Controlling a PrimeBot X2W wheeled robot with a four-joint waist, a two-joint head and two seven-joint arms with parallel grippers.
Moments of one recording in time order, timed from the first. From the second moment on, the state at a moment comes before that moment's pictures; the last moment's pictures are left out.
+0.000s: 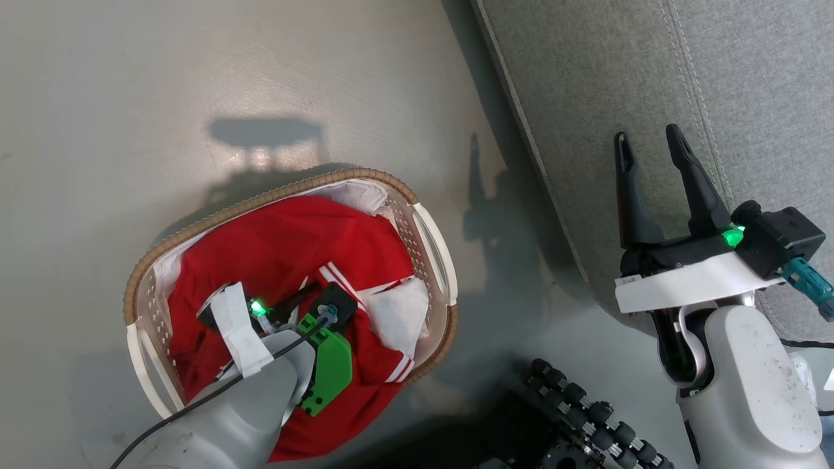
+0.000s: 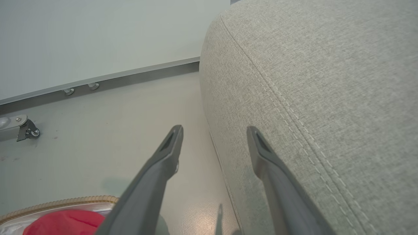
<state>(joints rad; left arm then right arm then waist) -0.77 0.07 -1.14 1.24 -0.43 -0.07 -0.19 -0.35 -0.05 0.06 0.08 0.30 0.13 -0.26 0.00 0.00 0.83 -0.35</state>
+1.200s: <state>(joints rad) -0.77 0.06 -1.16 1.23 -0.50 -0.10 -0.16 -0.36 -0.05 0.05 0.11 0.29 0.13 -0.26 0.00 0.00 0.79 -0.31</state>
